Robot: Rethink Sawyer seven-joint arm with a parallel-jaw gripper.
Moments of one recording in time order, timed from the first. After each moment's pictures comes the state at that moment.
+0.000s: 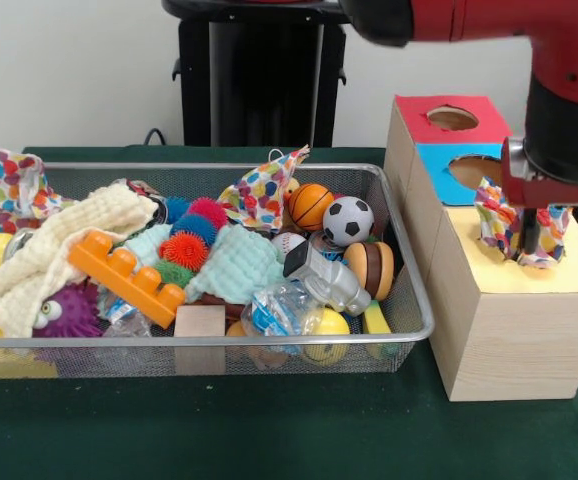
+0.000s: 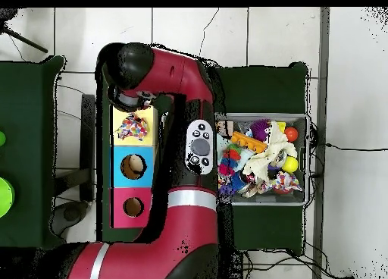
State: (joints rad) arm 0.02 -0.27 -0.12 0.82 0.35 1.25 1.80
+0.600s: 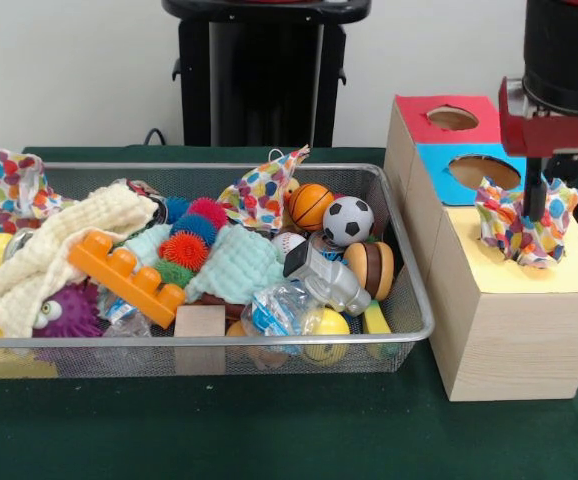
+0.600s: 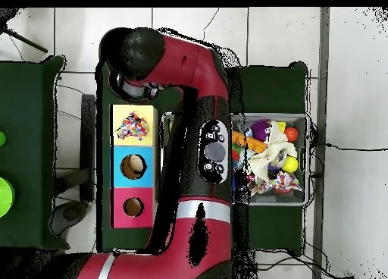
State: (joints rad) arm 0.00 -0.33 -0.12 0.82 0.35 1.25 1.80
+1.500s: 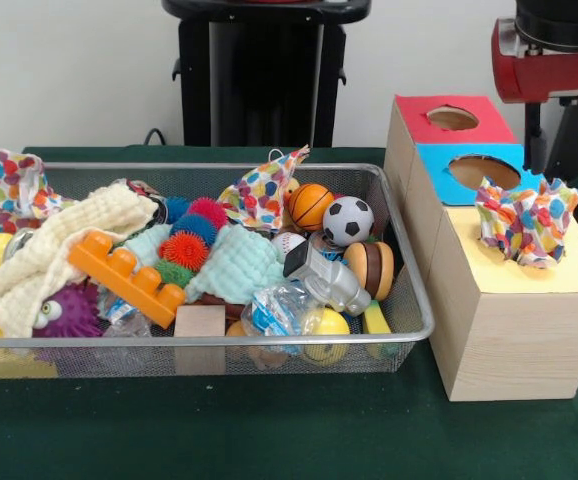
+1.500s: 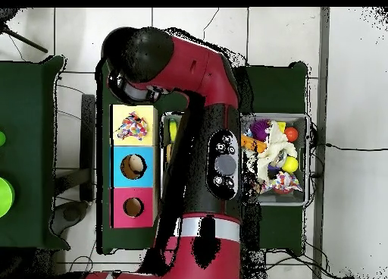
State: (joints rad) arm -0.02 -0.42 -0.12 0.93 0.39 1.24 1.80
